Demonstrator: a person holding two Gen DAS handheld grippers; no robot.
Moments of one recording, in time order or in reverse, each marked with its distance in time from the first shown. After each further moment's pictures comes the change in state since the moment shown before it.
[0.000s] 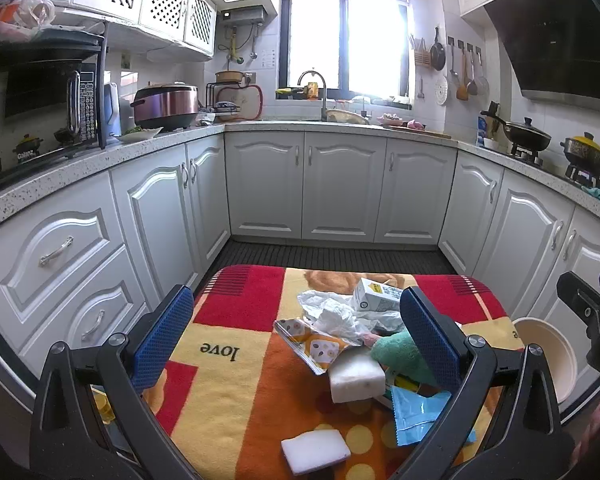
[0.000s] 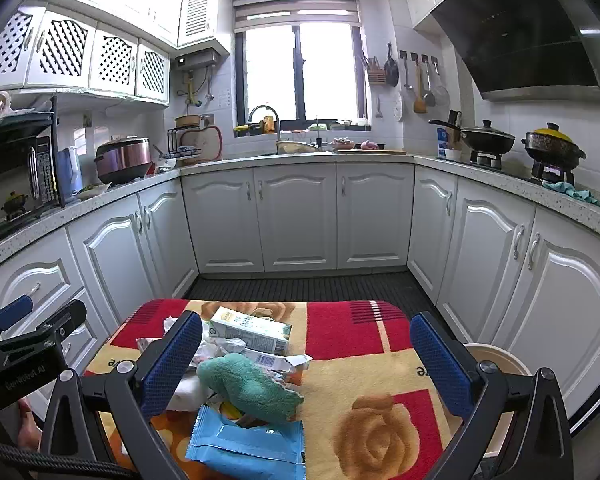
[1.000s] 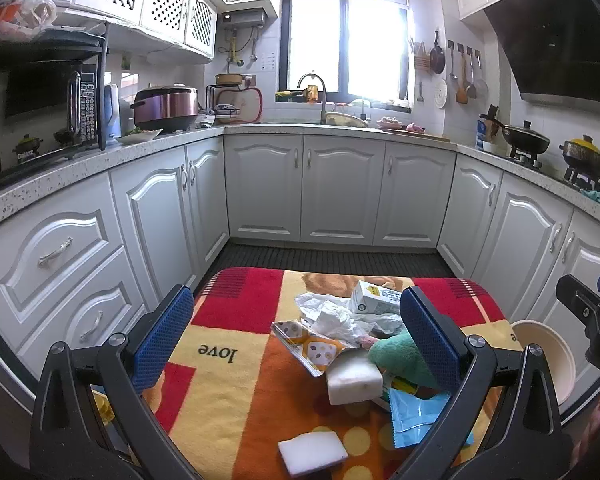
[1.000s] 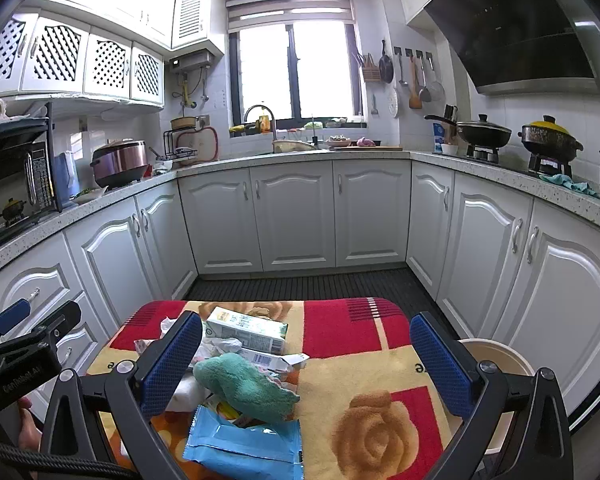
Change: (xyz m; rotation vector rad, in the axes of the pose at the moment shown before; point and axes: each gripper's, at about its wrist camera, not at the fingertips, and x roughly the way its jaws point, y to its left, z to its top) left arm -0.001 -0.004 0.005 -0.004 -0.012 -0.001; right arm 0.003 -0.009 -0.001 0.023 0.006 -0.005
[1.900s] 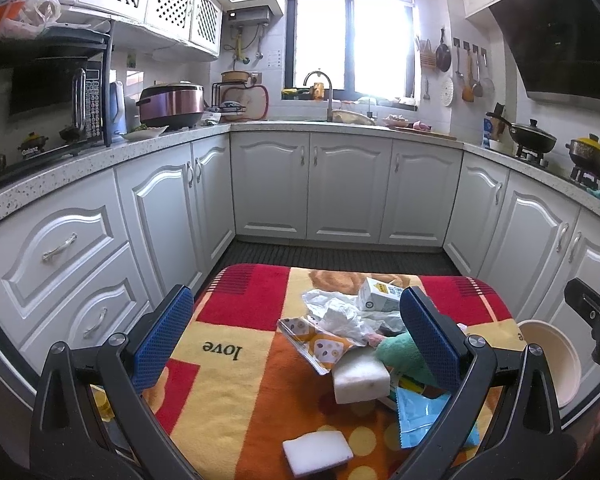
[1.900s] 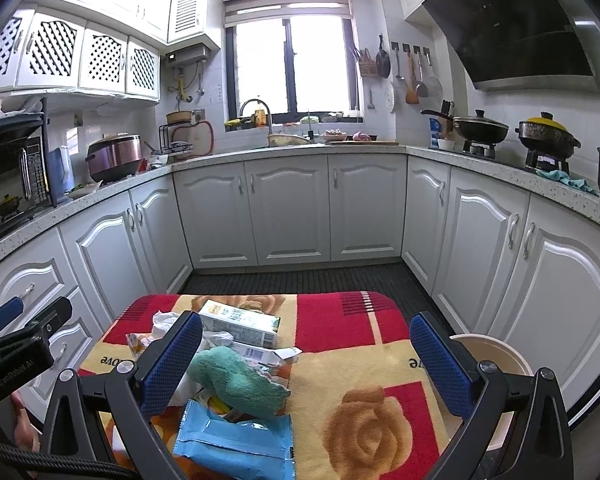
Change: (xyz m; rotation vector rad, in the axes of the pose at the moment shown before) left arm 0.006 0.004 -0.004 -0.005 0.008 0.019; right arm 0.005 -0.004 -0.005 -0.001 0.025 -0.019
